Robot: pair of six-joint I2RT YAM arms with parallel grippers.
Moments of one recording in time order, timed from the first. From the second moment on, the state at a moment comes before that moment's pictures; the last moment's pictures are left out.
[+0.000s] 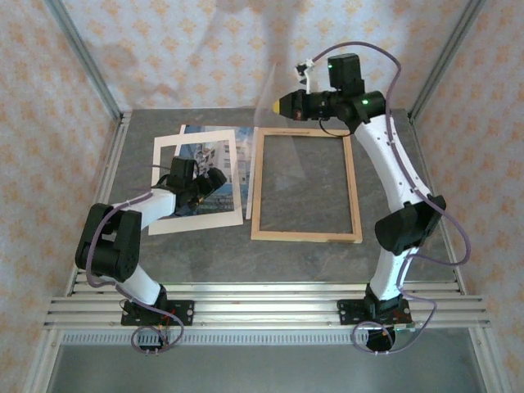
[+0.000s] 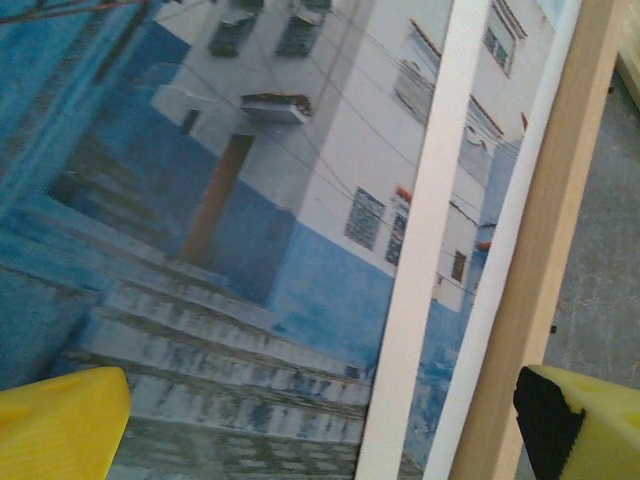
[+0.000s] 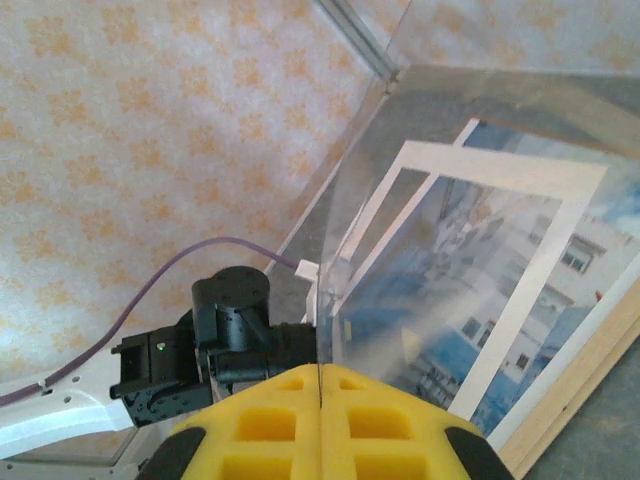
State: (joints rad) left arm -0.14 1.60 0.81 -0.06 0.20 -0.83; right arm 0.34 1.85 2.11 -0.83 -0.79 0.33
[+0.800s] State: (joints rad) left arm -0.23 1.56 0.86 -0.12 0.18 -0.82; right arm 0.13 1.81 1.34 -0.53 -0.75 0.40
